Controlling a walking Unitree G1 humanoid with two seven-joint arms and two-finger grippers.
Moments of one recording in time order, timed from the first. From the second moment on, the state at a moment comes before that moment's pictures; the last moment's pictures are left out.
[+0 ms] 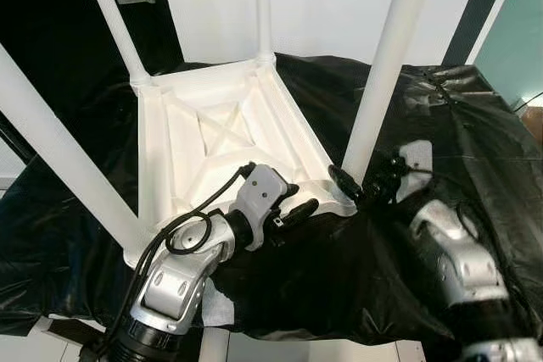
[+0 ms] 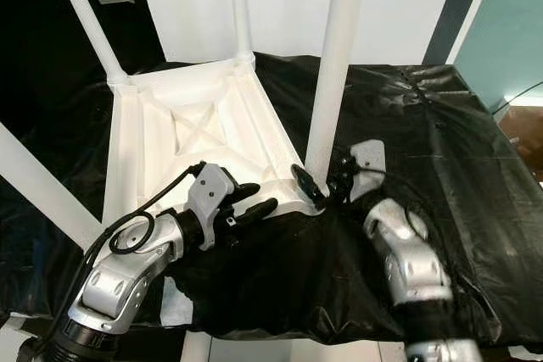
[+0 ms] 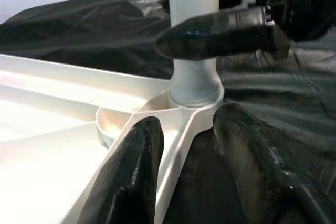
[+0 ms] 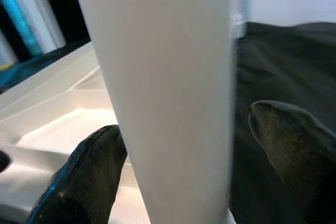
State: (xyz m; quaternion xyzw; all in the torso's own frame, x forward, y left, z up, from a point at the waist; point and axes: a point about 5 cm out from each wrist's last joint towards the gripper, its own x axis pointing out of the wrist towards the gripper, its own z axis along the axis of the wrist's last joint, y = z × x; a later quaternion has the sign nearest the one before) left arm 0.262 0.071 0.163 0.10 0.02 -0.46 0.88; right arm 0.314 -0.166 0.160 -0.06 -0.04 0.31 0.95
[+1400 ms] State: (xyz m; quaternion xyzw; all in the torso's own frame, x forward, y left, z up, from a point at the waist) left arm 0.263 0.074 0.164 0.09 0.02 -0.45 0.89; right arm 0.322 -0.123 0.141 0.01 -0.04 0.00 1.00
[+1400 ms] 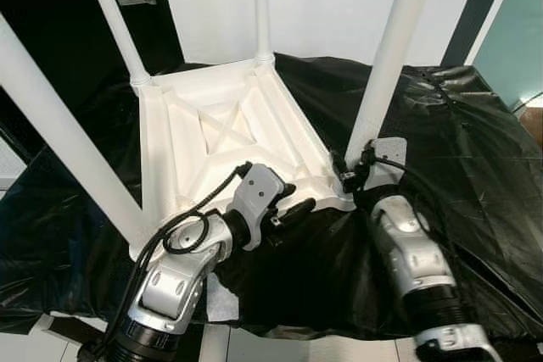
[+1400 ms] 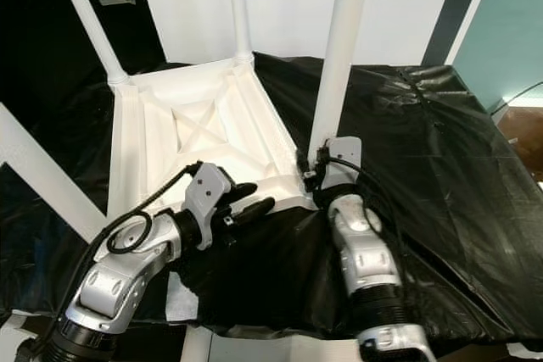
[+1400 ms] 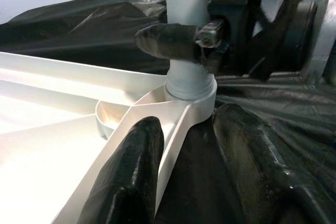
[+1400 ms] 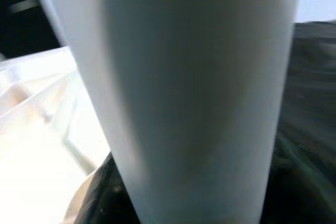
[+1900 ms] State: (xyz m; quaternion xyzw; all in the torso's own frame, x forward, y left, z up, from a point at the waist) left arm 0.263 0.074 0.164 0.09 0.02 -0.45 0.89; right arm 0.317 -0.115 0.144 0.01 -0.04 -0.02 1.00
